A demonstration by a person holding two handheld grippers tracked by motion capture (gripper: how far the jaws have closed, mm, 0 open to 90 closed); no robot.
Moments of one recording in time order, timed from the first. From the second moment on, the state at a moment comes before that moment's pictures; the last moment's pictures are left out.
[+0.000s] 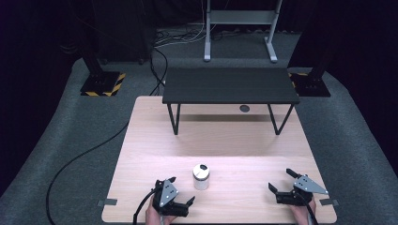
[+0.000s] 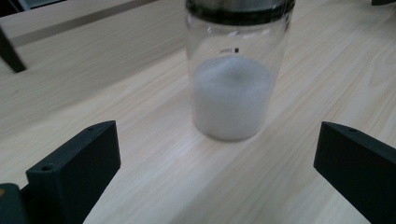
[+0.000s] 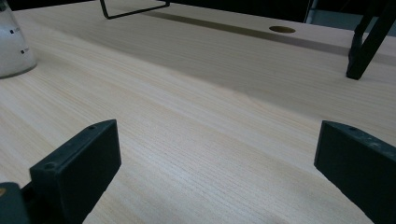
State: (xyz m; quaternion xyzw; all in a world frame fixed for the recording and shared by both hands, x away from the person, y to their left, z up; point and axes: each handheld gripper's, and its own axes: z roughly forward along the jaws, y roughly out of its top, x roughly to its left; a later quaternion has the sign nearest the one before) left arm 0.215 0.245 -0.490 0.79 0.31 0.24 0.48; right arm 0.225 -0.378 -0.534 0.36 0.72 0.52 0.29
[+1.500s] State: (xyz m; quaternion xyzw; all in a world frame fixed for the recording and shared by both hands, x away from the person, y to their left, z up) left arm 0.248 0.220 -0.506 0.73 0.30 0.24 0.57; right arm 0.226 -0.377 -0.533 0.36 0.72 0.52 0.29
